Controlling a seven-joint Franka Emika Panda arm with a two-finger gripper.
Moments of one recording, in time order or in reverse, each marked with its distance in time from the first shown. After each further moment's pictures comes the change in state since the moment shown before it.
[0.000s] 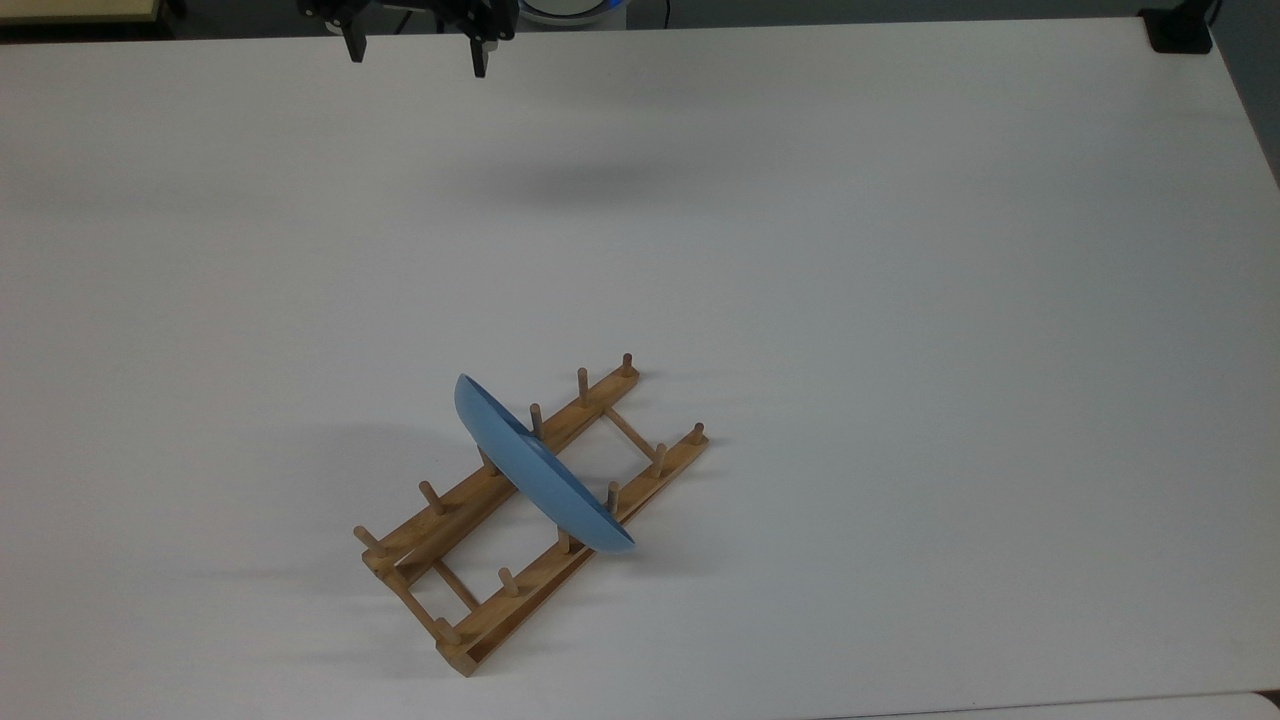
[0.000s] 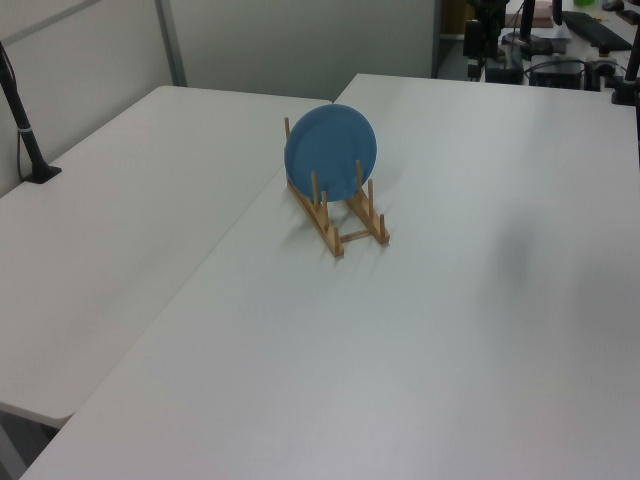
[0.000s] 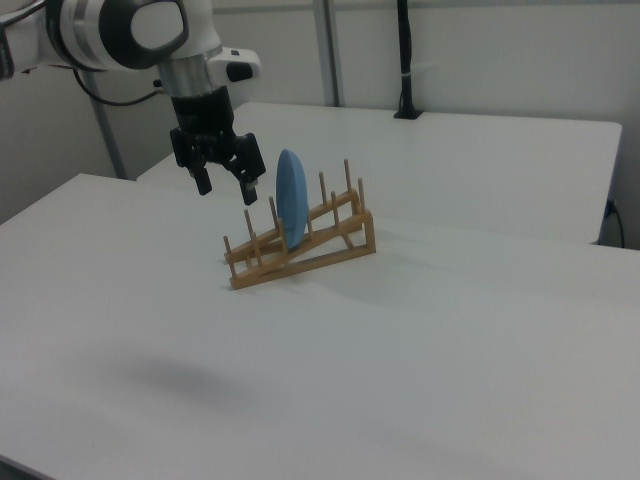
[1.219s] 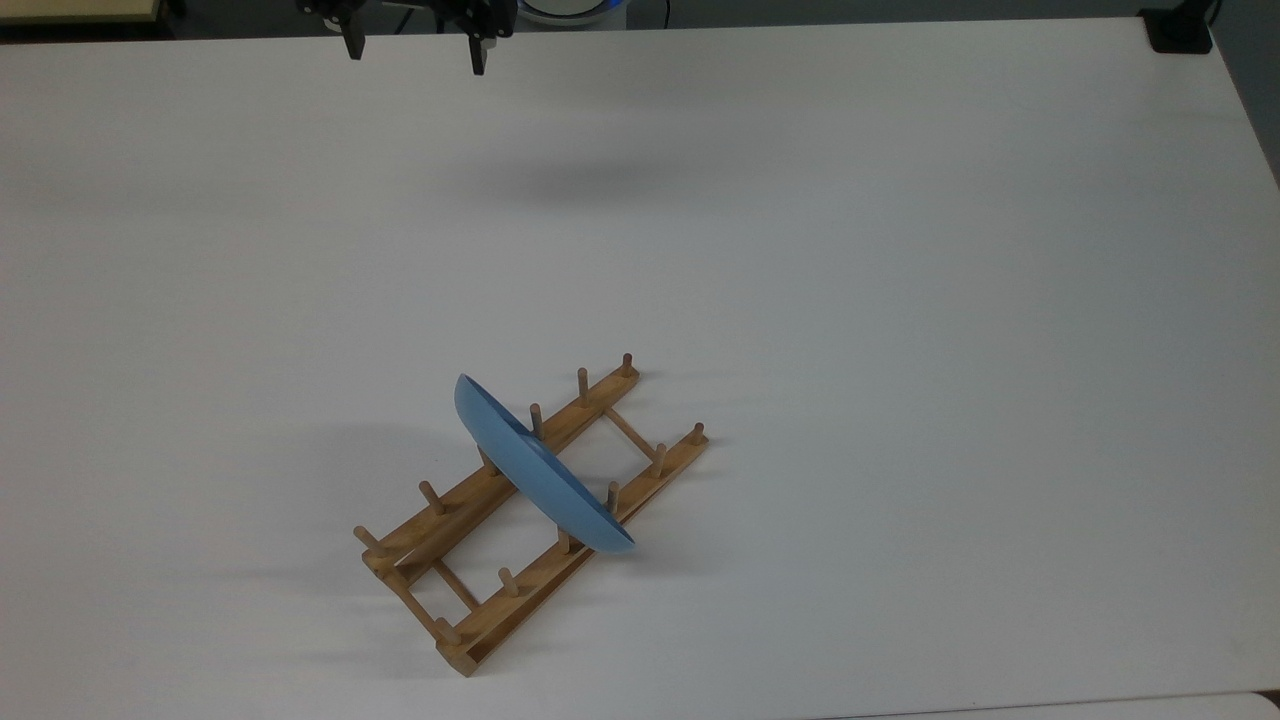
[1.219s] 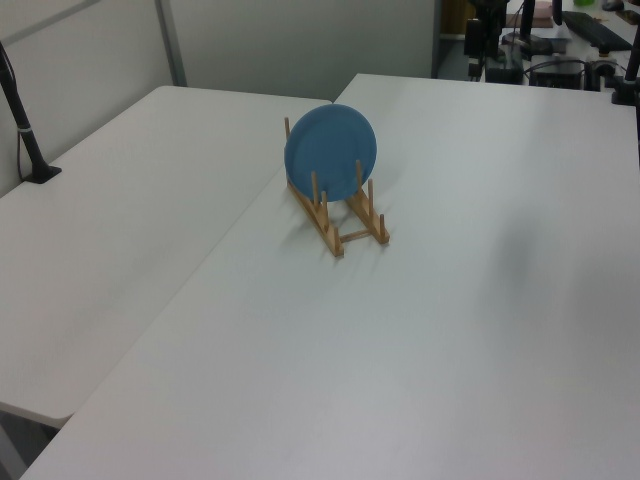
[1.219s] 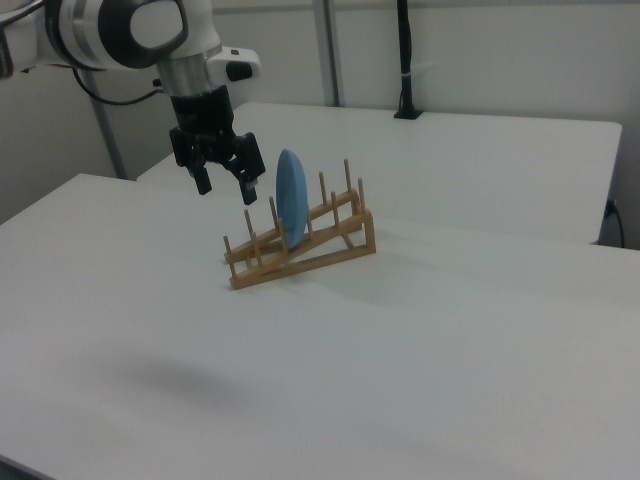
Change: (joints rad) arm 0.000 -0.003 -0.002 0.000 0.000 -0.004 0.000
